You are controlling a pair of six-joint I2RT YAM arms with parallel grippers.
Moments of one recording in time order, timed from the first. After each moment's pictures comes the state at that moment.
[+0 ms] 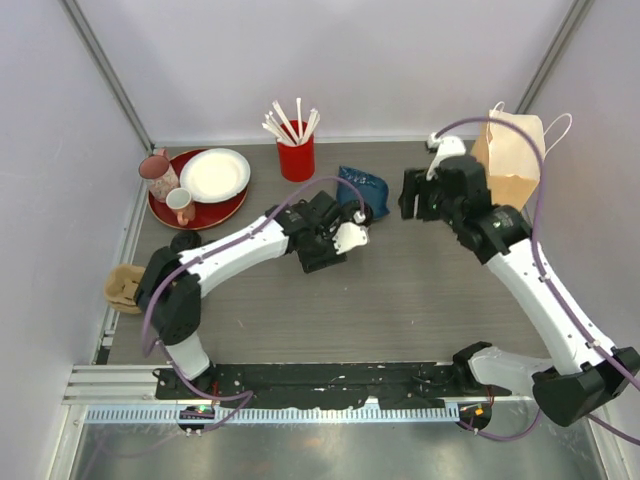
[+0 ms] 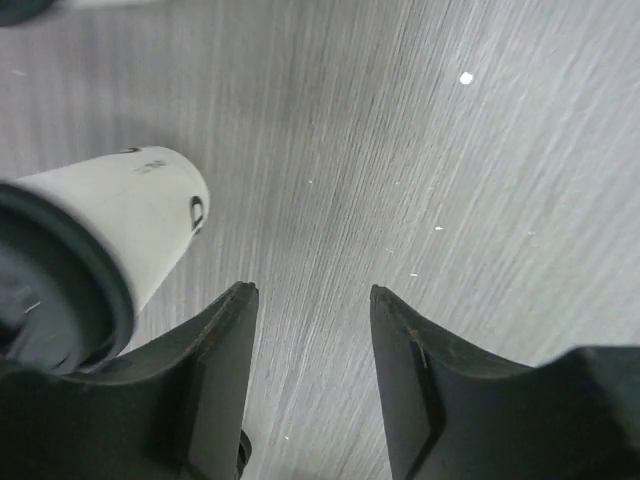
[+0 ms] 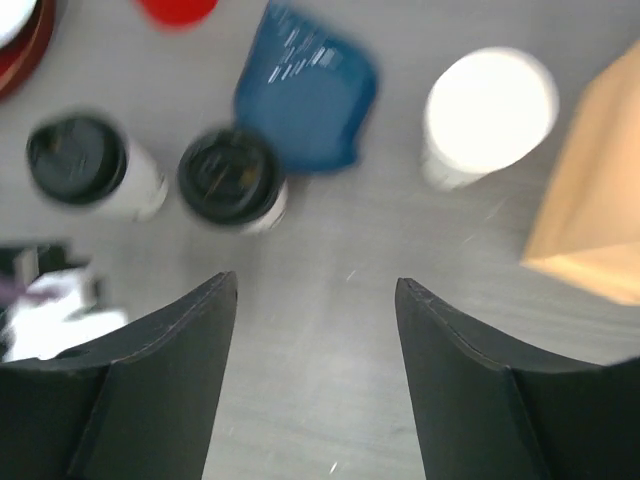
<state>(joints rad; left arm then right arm) -0.83 1.75 1.36 -0.76 0.00 0.55 0.45 1.13 1.22 -0.67 0.13 0.20</state>
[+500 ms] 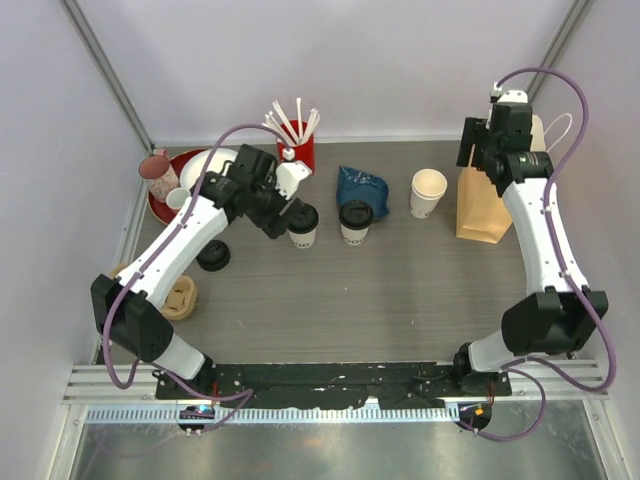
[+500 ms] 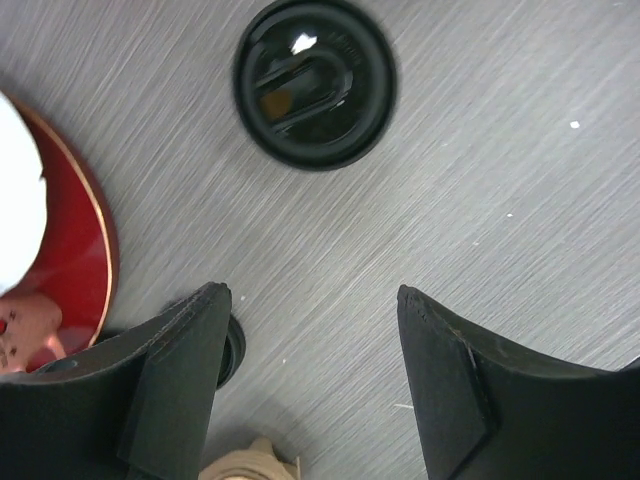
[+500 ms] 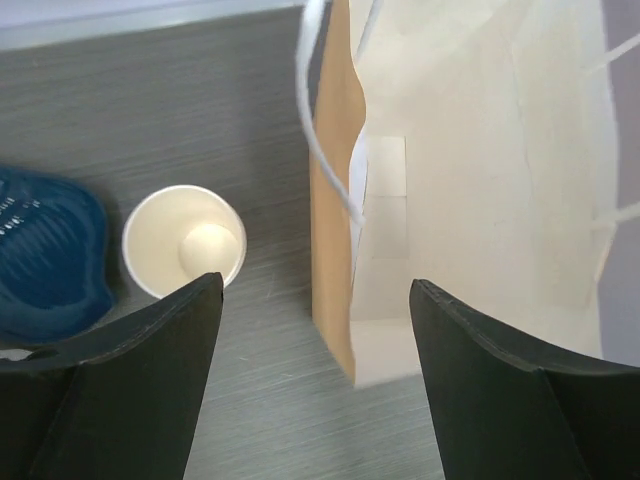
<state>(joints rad) -0.54 1.53 1.51 -0.91 0.11 0.34 0.03 1.45 1.59 -0.67 0.29 0.05</state>
